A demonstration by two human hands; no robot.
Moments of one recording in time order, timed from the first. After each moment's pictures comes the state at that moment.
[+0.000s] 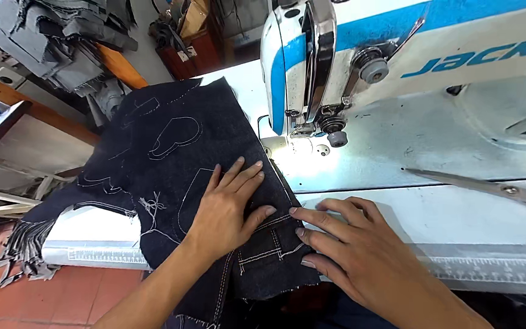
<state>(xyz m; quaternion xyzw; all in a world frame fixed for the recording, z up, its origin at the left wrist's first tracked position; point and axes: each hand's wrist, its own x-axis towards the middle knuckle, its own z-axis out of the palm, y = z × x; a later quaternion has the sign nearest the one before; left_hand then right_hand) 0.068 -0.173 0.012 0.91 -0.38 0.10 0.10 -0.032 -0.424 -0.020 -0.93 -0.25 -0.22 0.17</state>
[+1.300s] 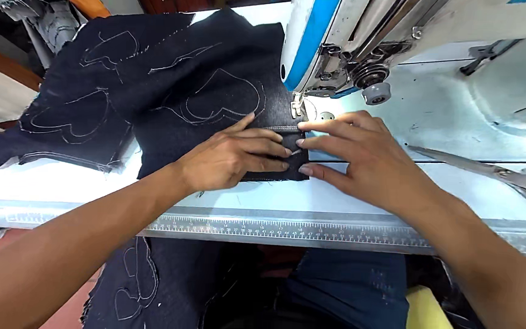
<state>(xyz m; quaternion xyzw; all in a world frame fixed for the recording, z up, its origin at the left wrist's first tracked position) 0.122 -0.176 0.015 0.72 -0.65 0.02 0.22 0.037 -0.456 0.006 -0.94 -0.25 -0.17 0.17</state>
